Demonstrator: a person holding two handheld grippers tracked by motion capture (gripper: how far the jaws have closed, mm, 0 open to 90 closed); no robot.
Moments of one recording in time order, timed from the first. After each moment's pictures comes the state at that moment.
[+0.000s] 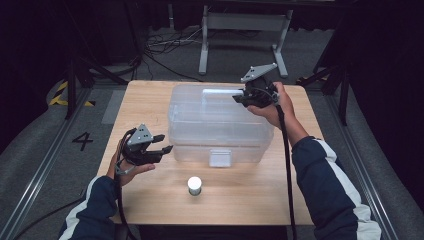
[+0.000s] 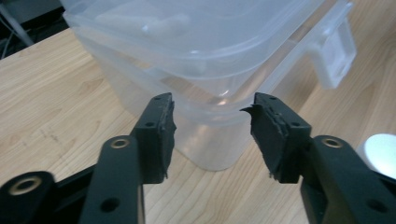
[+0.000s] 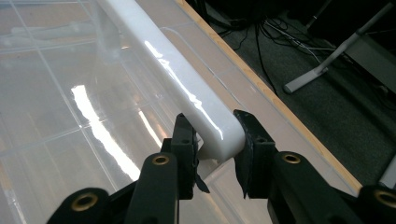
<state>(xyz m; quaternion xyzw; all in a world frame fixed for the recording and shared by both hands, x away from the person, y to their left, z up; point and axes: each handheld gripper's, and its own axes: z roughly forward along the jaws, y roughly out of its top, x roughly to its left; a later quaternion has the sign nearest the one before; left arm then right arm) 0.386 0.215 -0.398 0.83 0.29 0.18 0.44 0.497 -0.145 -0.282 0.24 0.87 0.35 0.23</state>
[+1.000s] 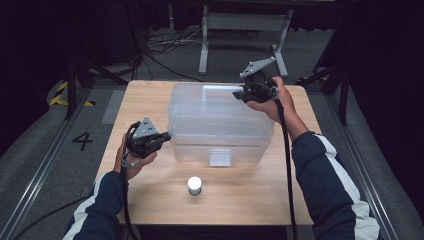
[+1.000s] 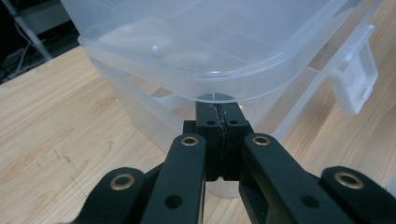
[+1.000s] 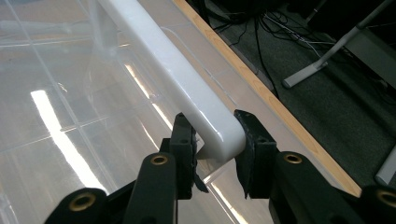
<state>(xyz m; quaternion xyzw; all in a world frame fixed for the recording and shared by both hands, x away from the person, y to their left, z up) 0.403 0.205 -0.393 0.82 0.29 0.20 0.44 0.507 -0.143 -0.274 0.25 0.88 0.34 0.23</state>
